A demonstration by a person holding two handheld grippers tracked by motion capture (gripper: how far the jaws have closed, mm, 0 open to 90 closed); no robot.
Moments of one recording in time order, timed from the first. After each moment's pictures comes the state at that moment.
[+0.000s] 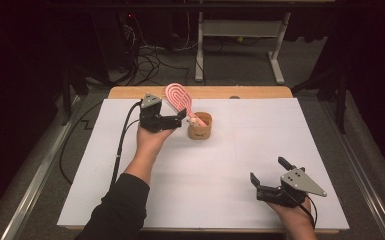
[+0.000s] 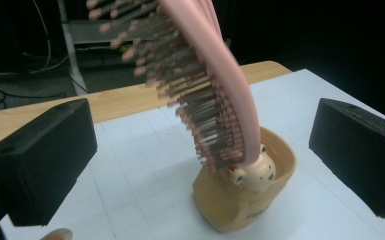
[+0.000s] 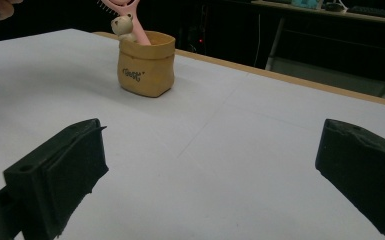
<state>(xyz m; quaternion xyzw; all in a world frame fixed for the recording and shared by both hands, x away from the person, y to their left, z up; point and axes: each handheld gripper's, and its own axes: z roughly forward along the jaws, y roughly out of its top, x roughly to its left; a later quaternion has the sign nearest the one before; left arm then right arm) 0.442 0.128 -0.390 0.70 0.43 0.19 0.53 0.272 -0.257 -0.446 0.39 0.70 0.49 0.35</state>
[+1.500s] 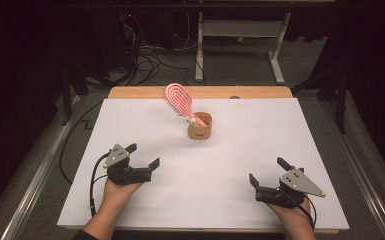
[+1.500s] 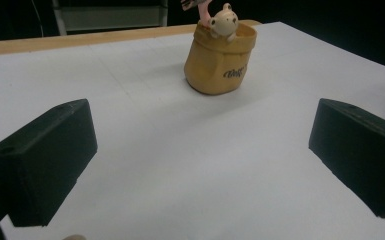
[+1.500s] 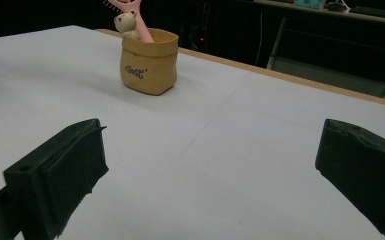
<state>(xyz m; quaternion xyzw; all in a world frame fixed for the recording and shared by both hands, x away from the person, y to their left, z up) 0.310 0.204 -0.450 0.72 0.41 0.19 0.53 0.271 -0.255 -0.447 0.38 0.70 0.49 0.35</state>
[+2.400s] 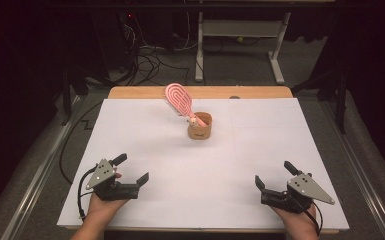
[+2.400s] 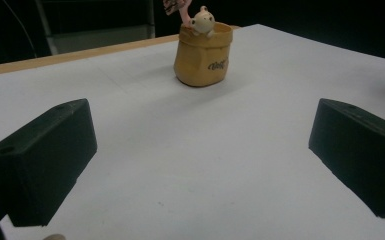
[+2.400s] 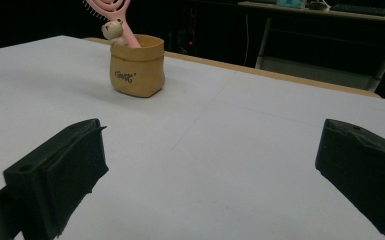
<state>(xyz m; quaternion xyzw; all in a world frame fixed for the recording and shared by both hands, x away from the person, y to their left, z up) 0.281 0.228 -0.456 0.72 0.36 0.22 0.56 0.258 -0.266 -0.445 0.41 0.68 0.49 0.36</state>
